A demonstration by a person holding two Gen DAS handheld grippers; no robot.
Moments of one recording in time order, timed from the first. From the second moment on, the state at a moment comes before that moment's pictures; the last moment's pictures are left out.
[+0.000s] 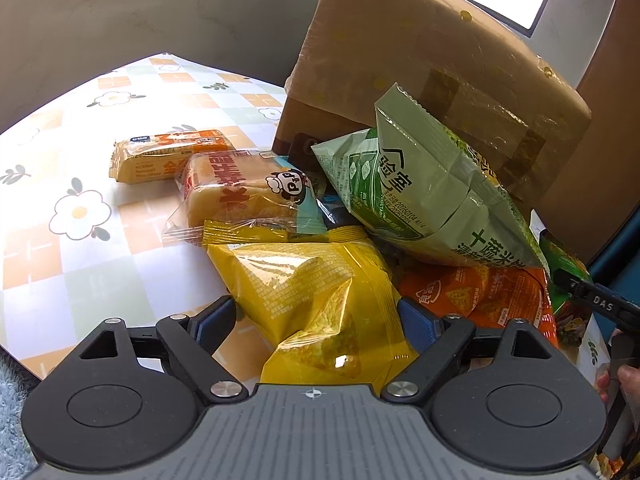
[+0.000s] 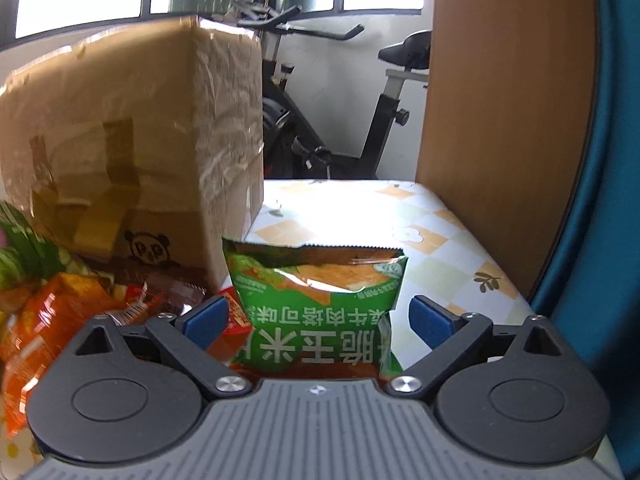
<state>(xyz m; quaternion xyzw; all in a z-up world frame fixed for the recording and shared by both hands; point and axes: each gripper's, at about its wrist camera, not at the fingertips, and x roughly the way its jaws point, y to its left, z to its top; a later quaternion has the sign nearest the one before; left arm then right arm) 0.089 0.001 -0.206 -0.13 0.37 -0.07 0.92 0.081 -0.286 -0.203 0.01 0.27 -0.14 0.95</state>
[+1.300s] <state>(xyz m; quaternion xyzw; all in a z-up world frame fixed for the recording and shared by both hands) 0.082 0.015 -0.192 -0.17 0.36 -0.09 0.91 0.067 -0.262 -0.189 0.04 0.27 -0.10 0.96</state>
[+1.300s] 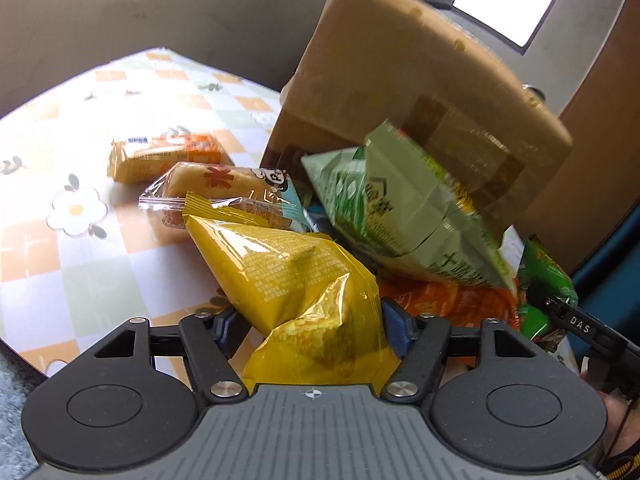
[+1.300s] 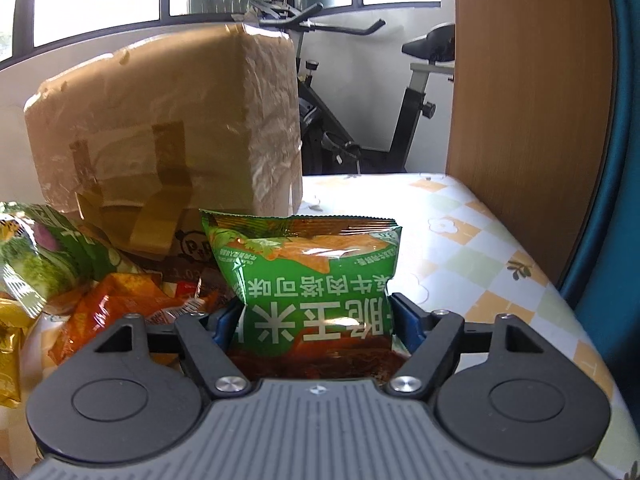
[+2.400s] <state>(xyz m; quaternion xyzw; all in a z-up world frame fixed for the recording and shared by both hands) 0.080 0.038 -0.088 -0.09 0.16 -0.02 0.98 0.055 -0.255 -0.122 0.01 0.18 -0.08 0.98</state>
